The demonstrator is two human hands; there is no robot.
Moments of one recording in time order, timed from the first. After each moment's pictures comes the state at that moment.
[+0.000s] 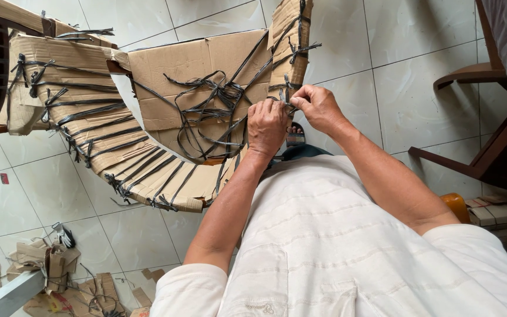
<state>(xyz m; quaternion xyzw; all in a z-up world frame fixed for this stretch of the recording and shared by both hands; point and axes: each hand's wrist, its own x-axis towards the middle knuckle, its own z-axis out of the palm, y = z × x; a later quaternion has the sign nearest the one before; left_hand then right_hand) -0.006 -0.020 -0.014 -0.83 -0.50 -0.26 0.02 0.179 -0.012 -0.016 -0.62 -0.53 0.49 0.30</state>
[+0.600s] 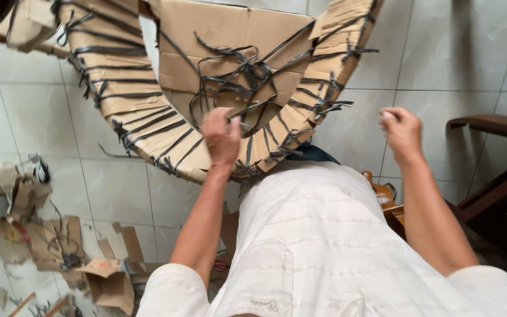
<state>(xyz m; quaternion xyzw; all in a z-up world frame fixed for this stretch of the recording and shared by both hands) -0.163 -0.085 -0.022 -0.63 -0.71 -0.28 -0.12 0.293 -0.064 -0.068 -0.72 -0.43 0.47 0.28</state>
